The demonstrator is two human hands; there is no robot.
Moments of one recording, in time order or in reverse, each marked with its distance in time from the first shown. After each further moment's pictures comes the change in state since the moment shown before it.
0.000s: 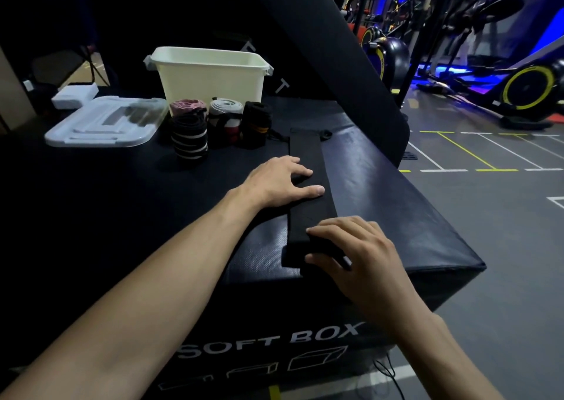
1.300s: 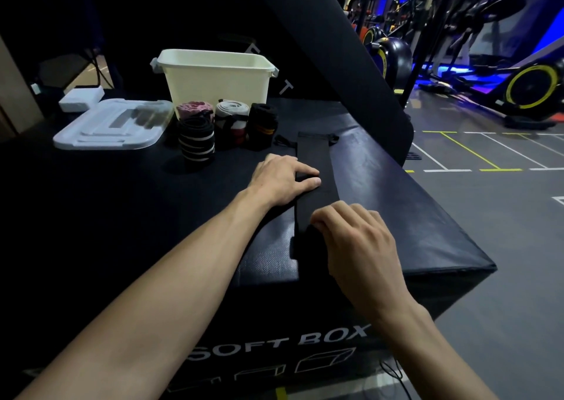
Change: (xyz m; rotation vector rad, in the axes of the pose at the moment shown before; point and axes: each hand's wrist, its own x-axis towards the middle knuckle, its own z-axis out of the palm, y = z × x) left_hand -0.005 0.000 -0.005 -0.019 0.109 -0.041; right_hand 0.020 -0.025 0.015 -0.272 0.117 0.037
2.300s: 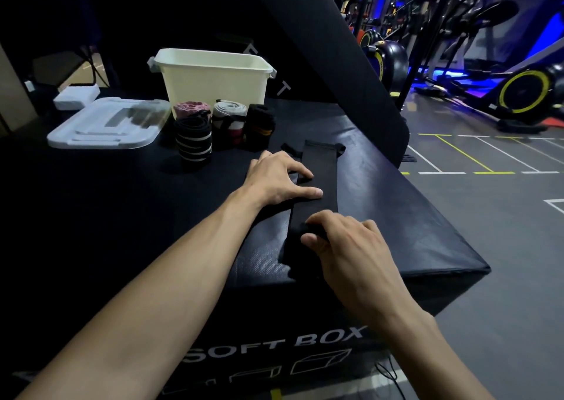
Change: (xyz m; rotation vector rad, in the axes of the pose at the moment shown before) left_hand 0.006 -0.010 0.002 -0.056 0.062 0.030; right_hand 0.004 -0.005 -0.010 0.112 -0.295 0.127
